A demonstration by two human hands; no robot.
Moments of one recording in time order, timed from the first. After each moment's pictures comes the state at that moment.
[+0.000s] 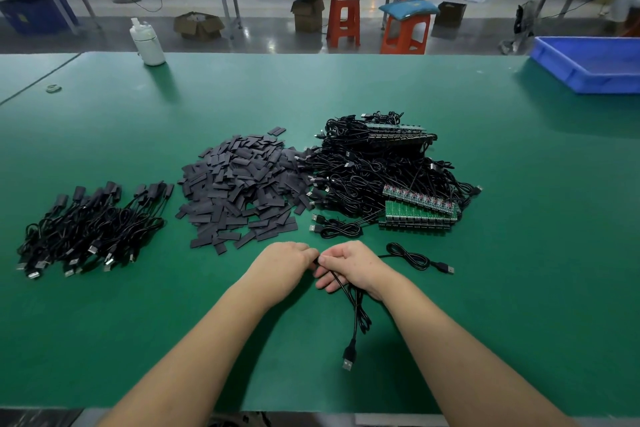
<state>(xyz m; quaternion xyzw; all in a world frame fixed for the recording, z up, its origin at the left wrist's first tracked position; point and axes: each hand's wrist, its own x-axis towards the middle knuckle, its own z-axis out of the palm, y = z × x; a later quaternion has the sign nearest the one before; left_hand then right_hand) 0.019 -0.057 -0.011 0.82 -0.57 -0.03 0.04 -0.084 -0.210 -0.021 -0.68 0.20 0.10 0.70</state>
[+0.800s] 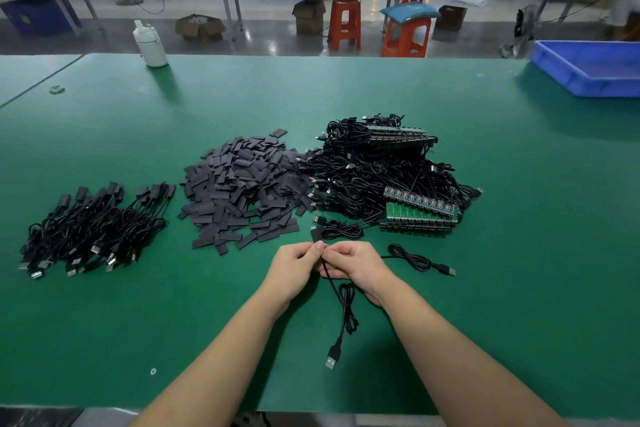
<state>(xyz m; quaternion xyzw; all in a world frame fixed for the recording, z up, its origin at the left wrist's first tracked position) -0.012 -0.070 -0.013 0.75 -0.19 -0.29 0.57 -0.086 -0.207 -0.027 -0.60 0.22 0.00 0.77</state>
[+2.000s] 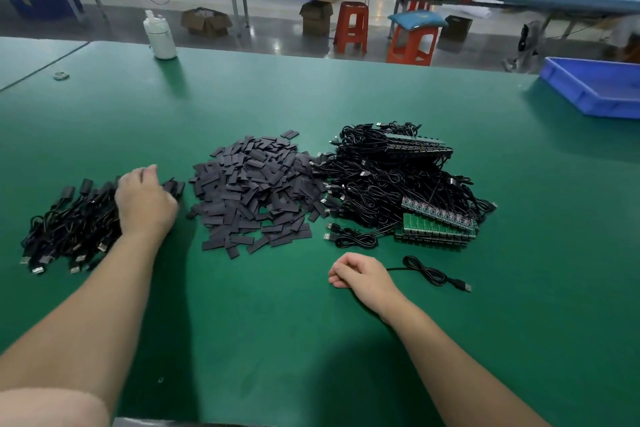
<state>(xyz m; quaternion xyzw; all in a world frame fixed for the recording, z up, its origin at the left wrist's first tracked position) 0.211 0.077 0.012 0.96 -0.10 0.17 0.18 -0.082 -0.195 -0.034 -0.74 0.25 0.00 0.62</state>
